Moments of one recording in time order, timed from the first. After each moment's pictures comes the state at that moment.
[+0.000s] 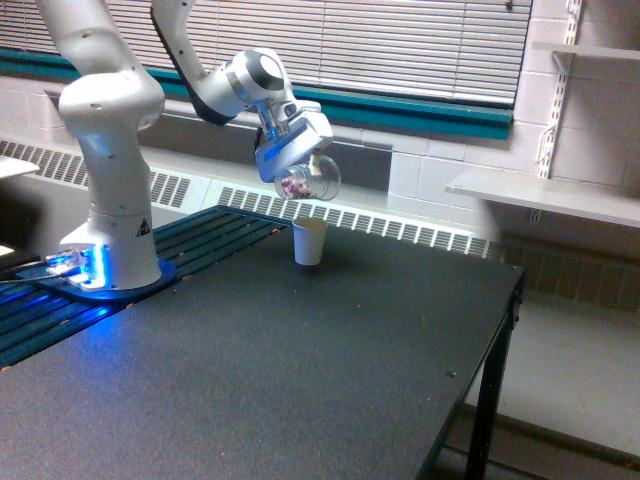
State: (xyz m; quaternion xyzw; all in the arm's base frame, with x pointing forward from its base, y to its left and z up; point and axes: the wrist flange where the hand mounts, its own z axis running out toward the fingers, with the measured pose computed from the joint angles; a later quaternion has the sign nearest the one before) arm 0.200 0.279 0.276 0.91 0.25 0.26 0.21
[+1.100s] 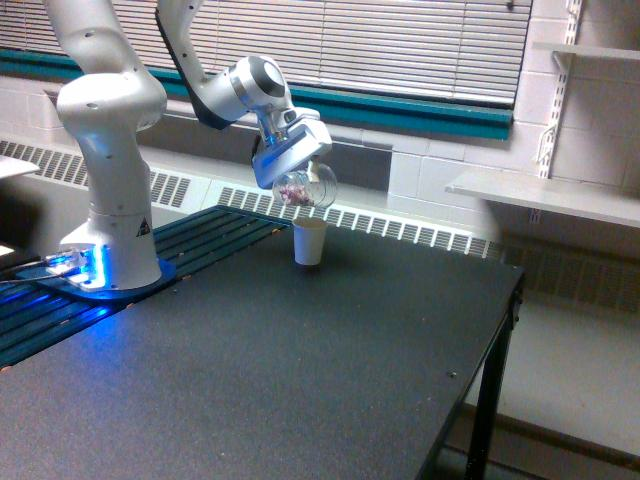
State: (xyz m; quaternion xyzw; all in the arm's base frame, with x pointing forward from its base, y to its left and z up) arm 0.196 0.283 0.261 0.90 0.27 0.25 0.23
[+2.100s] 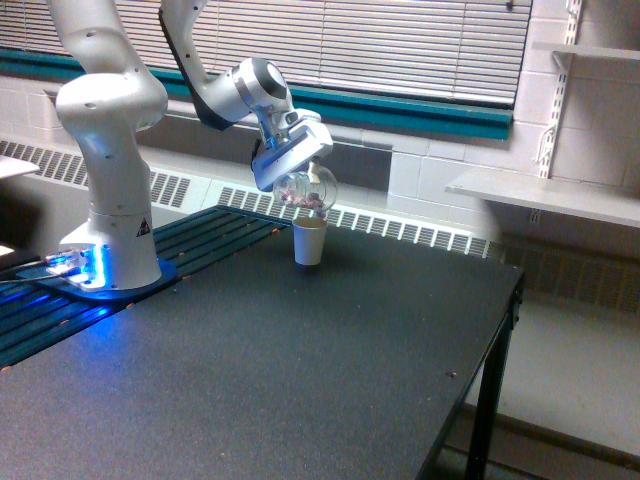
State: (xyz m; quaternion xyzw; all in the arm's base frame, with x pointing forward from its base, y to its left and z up) arm 0.196 0.284 0.255 0.89 0.28 0.24 0.26
